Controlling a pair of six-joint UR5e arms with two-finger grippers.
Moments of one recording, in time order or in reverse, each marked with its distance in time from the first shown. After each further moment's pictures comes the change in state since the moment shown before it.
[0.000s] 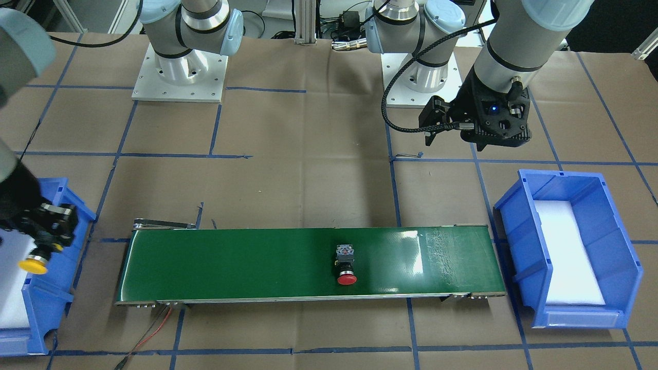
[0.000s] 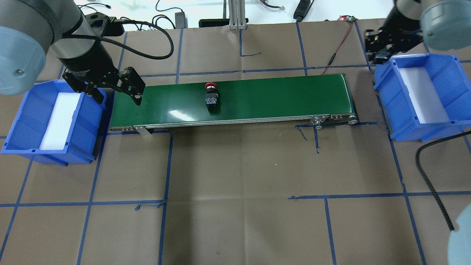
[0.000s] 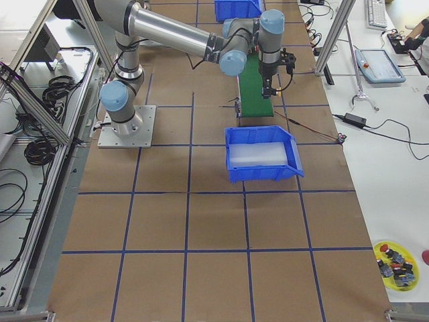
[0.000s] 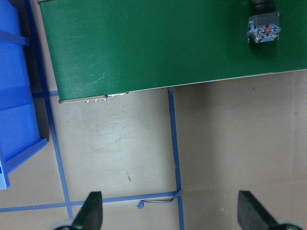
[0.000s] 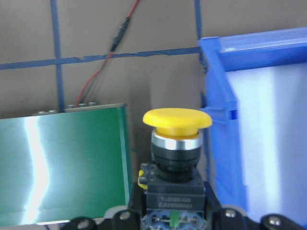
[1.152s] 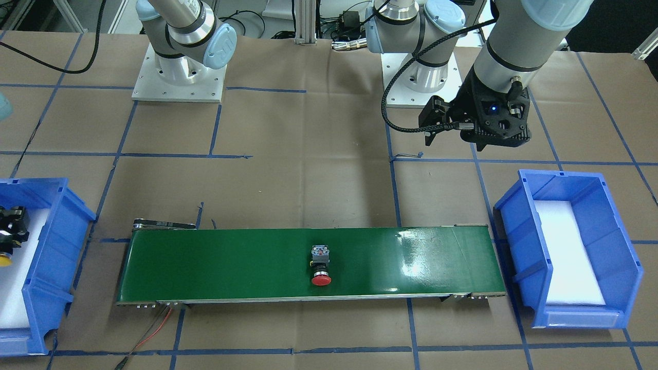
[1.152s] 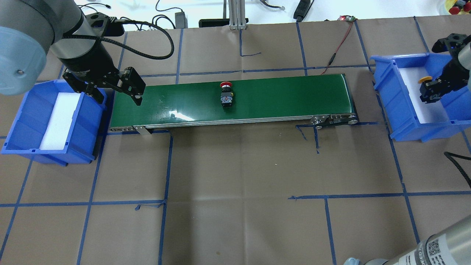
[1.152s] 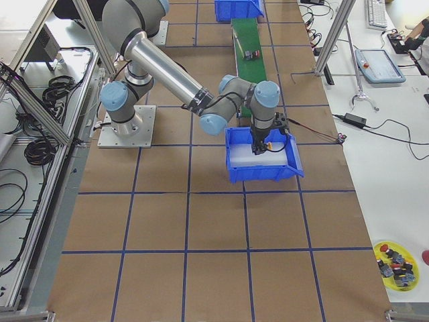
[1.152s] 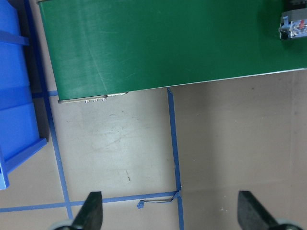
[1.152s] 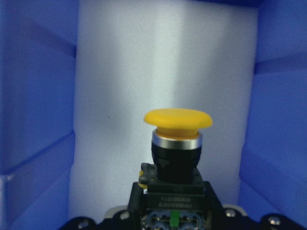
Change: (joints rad) left arm -0.001 -0.002 0.000 0.000 0.000 0.000; right arm -0.262 0.108 0.253 -0.310 -0.003 -0.452
